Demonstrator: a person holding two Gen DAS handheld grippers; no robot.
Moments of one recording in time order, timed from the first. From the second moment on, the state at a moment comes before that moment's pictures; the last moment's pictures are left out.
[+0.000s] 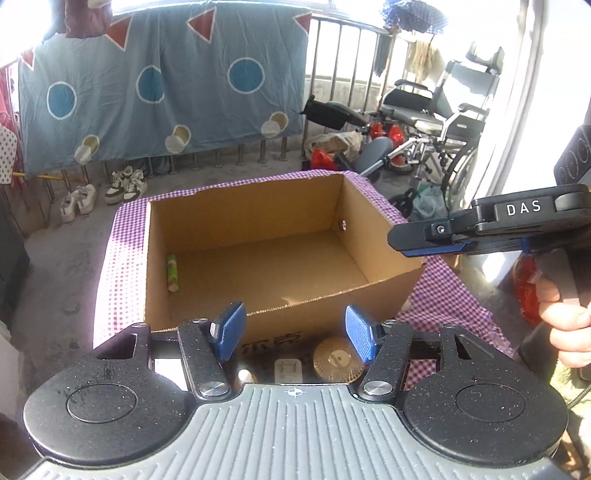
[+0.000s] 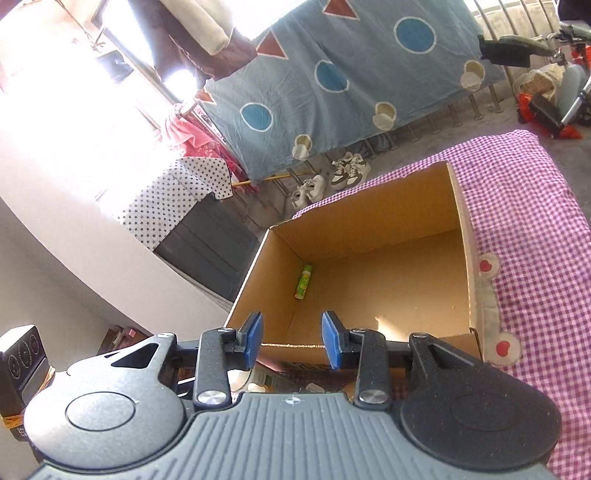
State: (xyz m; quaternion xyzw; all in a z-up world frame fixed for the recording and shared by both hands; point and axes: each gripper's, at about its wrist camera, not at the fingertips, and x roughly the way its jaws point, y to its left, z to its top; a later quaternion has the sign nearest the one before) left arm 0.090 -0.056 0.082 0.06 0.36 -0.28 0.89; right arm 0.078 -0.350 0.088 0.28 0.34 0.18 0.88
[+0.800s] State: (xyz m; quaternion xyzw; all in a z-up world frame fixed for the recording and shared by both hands) left arm 0.051 -0.141 -0.048 0.18 0.43 -0.33 0.82; right arm 0.012 -0.352 -0.083 0.45 0.42 0.09 0.79
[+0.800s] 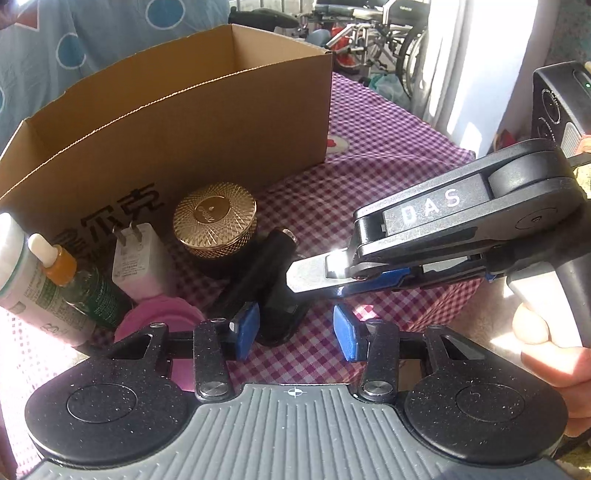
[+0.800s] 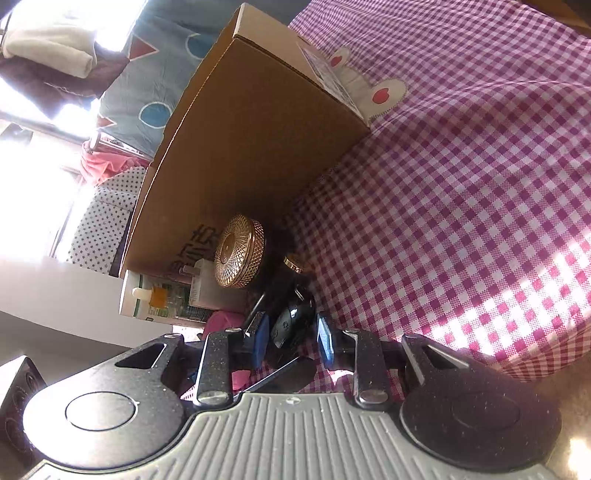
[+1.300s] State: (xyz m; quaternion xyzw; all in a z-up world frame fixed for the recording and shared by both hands) left arm 0.043 -0.153 -0.045 0.16 0.42 -0.35 0.82; right arm 0.005 -0.379 -0.081 0.46 0.41 0.09 0.78
